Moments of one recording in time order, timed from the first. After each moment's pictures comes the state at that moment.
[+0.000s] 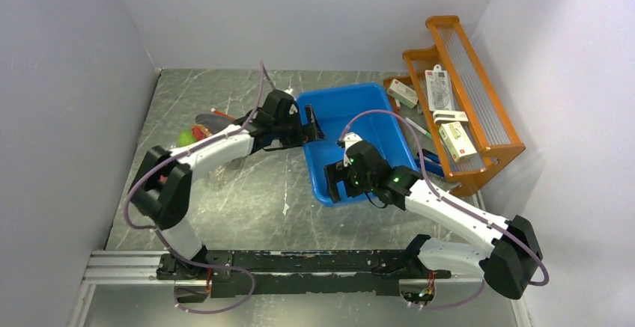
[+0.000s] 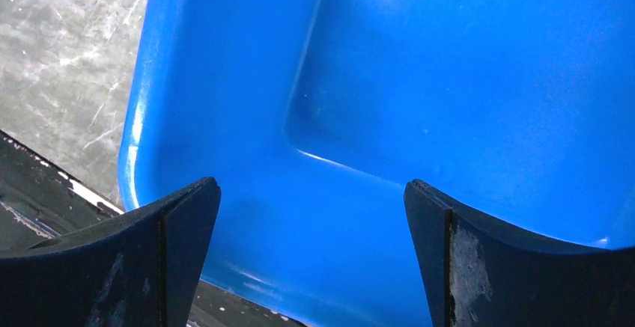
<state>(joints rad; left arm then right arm) -0.64 1.73 1.23 -0.18 0.19 -0.77 0.80 1.10 0.75 -0.47 0.05 0.32</state>
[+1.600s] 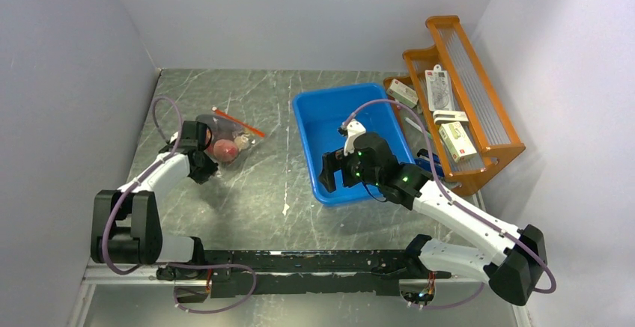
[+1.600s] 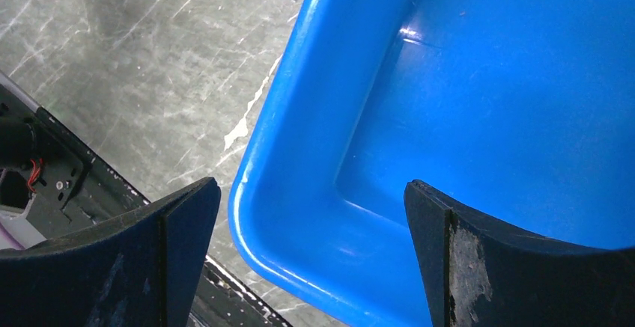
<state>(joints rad) -0.05 1.36 0.72 -0.52 -0.25 -0.81 0.80 1.04 0.83 -0.40 0.01 0.32</state>
